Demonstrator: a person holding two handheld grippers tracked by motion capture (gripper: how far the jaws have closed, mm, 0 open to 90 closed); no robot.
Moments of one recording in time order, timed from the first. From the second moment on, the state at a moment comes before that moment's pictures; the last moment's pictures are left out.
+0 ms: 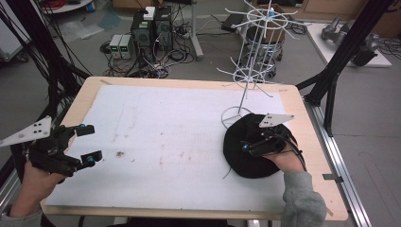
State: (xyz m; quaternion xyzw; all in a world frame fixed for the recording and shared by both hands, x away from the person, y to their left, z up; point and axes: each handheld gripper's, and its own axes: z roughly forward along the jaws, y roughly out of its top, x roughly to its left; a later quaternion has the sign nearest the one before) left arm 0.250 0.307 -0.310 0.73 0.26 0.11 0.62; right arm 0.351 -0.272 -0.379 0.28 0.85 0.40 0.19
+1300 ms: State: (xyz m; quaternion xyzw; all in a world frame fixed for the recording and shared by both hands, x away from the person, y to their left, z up) left arm 0.248 0.311 -0.308 0.73 0.26 0.12 0.62; right arm 0.342 -0.275 -0.373 0.30 0.86 0.36 0.20
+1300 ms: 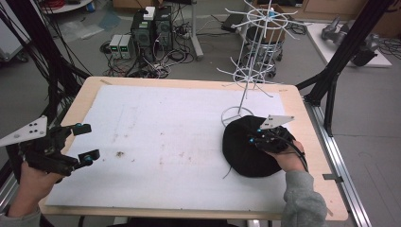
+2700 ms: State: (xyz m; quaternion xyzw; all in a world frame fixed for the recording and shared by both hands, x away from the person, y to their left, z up) left arm 0.247 0.314 -0.307 0.72 0.27 0.13 0.63; right arm 0.294 -0.273 -0.272 0.21 0.85 0.43 0.21
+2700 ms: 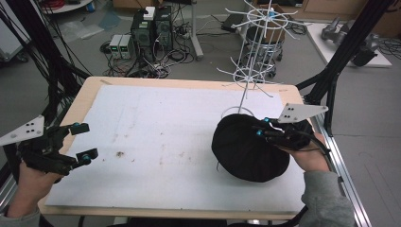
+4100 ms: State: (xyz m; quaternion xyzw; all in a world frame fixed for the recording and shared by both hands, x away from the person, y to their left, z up) left arm 0.244 0.319 -0.302 0.71 0.27 0.13 0.63; right arm 0.259 -0.291 -0.134 0.19 0.81 0.49 0.26
